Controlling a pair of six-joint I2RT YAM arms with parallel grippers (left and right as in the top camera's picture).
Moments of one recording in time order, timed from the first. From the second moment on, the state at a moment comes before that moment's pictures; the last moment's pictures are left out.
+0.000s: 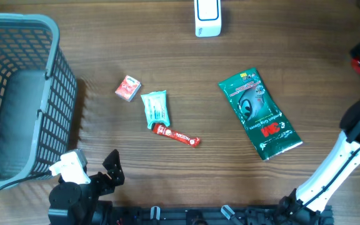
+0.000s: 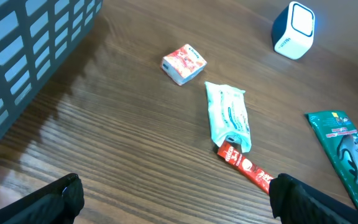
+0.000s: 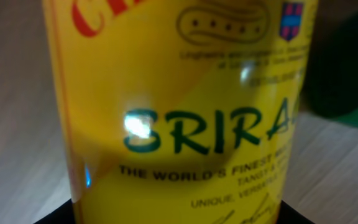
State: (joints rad) left arm -0.08 0.03 0.54 -1.05 -0.02 -0.46; right arm -0.55 2.42 2.25 -1.12 0.08 0.40
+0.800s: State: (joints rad) left arm -0.08 0.03 0.54 -1.06 -0.02 -0.46; right arm -0.50 1.83 2.30 -1.32 -0.14 0.52
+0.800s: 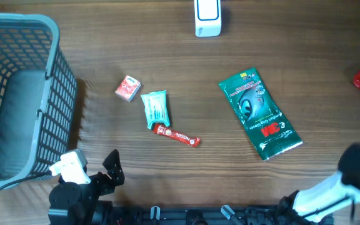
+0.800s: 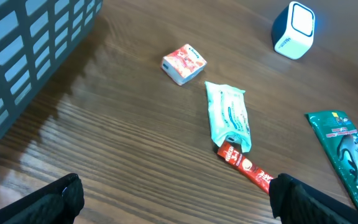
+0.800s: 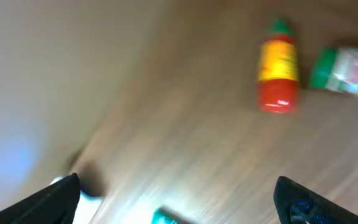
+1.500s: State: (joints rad) left arm -0.08 0.04 0.54 -1.06 -0.02 -0.46; right arm 0.36 1.75 1.21 -0.93 0.22 0.21
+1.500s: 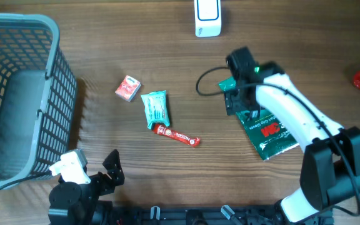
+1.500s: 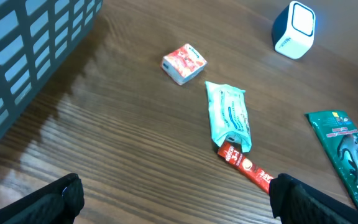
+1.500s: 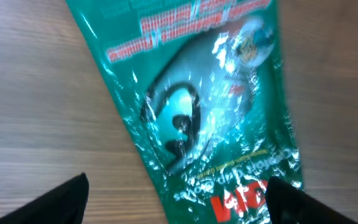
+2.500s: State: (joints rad) left arm -0.08 0.04 0.54 -1.06 -0.02 -0.46; right arm 0.35 1.78 1.14 -0.66 -1.01 0.02
